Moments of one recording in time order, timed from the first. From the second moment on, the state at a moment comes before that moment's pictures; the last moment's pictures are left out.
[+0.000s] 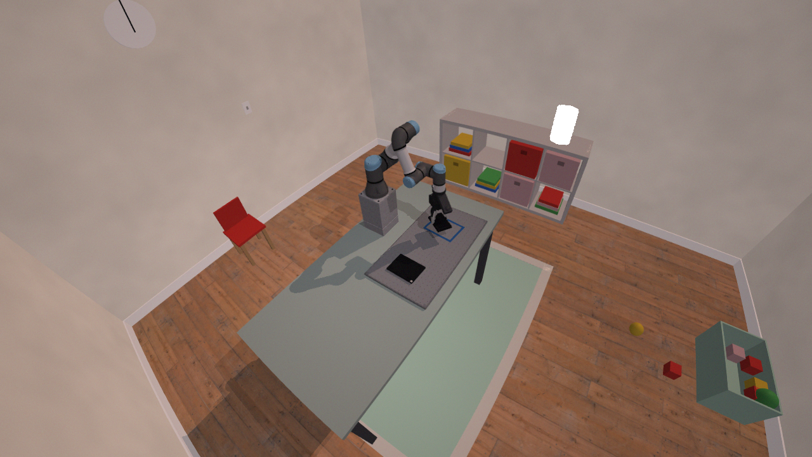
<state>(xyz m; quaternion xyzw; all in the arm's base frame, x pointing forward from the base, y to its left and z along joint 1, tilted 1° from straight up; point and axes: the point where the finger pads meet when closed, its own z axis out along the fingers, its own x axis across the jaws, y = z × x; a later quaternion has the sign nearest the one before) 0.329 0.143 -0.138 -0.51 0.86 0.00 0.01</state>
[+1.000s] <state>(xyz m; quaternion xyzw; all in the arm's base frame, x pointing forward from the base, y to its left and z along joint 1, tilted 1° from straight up) 0.327 0.191 -0.140 -0.35 0.94 0.00 0.01</state>
